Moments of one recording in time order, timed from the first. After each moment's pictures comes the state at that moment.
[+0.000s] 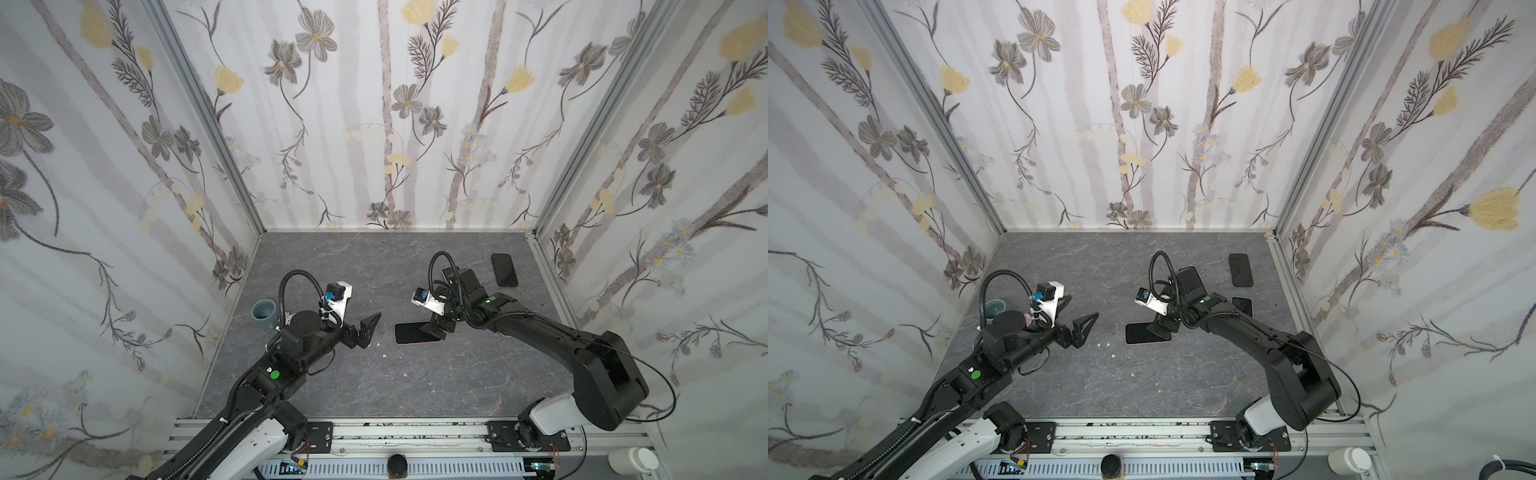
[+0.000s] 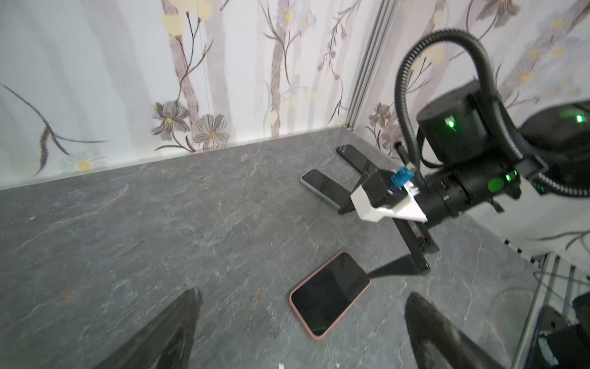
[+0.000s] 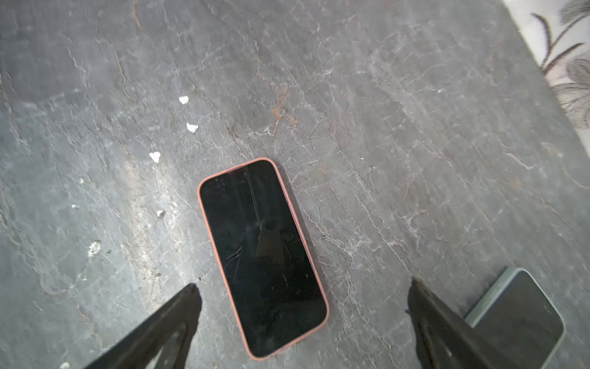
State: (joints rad) left arm -0.65 0.60 0.54 -0.18 0.06 -0.15; right arm 0.58 1.56 0.99 -0.38 -0.33 -0.69
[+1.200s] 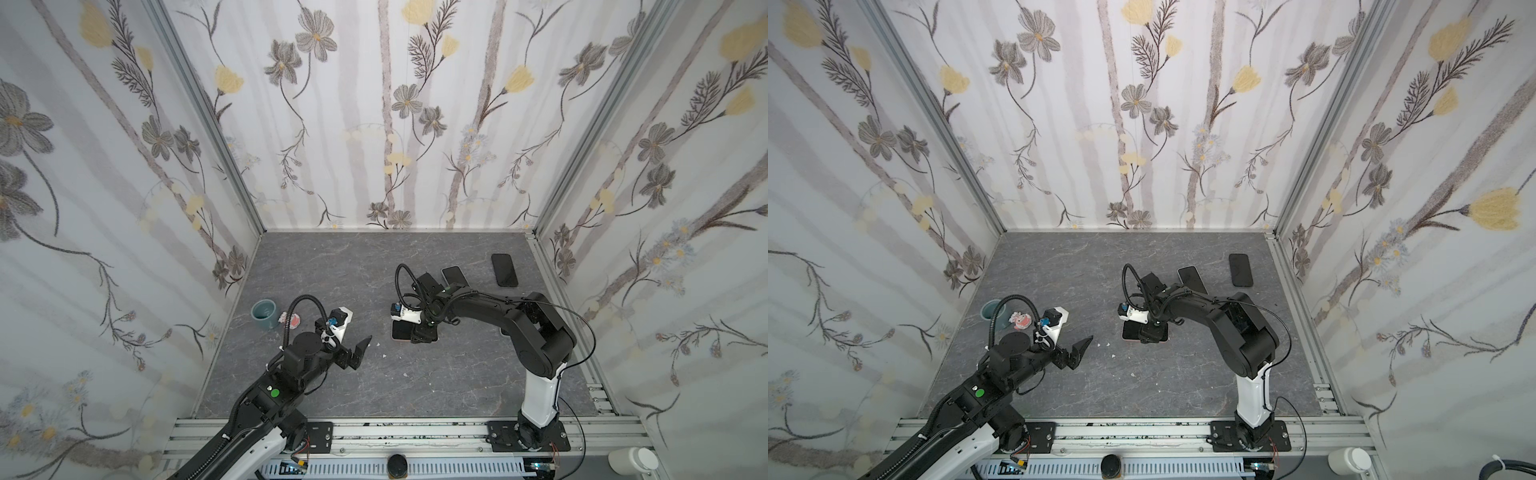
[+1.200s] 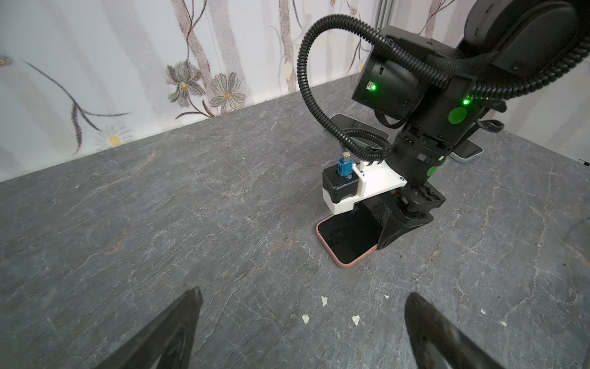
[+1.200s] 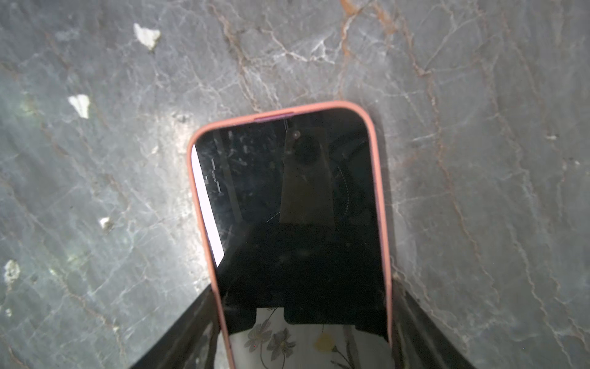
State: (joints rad) left arm -0.65 0.48 0.36 -0.19 -0.02 -0.03; right arm 0.68 1.93 1.24 -0.58 -0.20 -0.63
